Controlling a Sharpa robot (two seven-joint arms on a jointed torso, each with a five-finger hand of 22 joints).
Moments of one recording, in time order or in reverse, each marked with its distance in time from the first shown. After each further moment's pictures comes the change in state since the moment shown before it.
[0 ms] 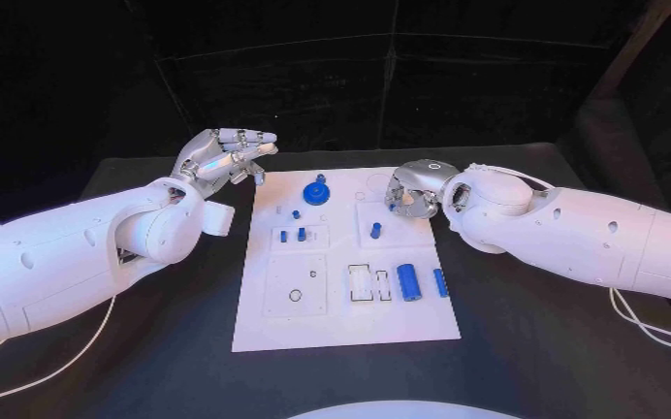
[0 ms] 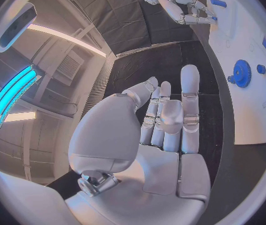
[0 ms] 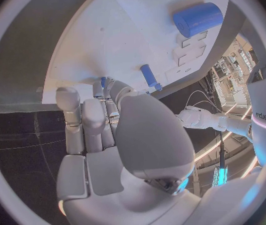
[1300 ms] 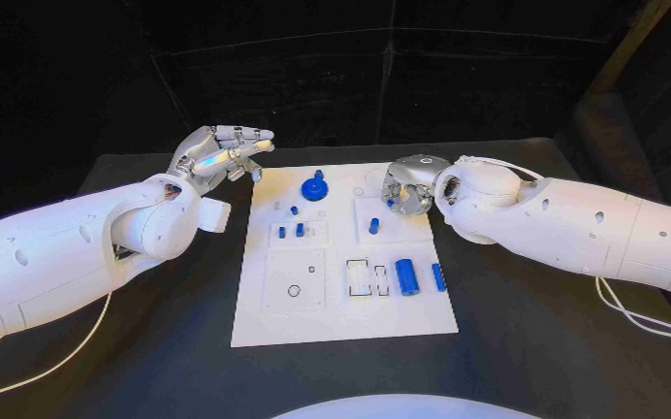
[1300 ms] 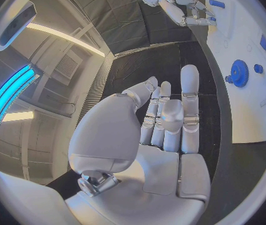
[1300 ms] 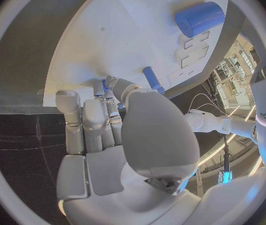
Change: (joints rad) left arm 0.000 -0.002 0.000 -0.005 0.002 0.009 -0.022; left_hand 0.000 0.000 -0.008 -0.003 0.000 0.000 0.000 0.000 0.000 -0.004 0.004 0.008 0.002 -0.011 0.004 -0.008 -0.021 0.000 -0.003 0.003 -0.008 -0.004; right arm 0.006 0.033 0.004 -0.023 -0.011 0.060 -0.038; right_hand -0.079 -0.068 0.138 -0.071 -0.020 -0.003 0.013 -0.020 -0.005 0.007 0.012 -0.065 0.000 0.002 -0.002 0.011 -0.016 0.000 -0.007 0.006 0.028 0.016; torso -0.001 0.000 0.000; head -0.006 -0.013
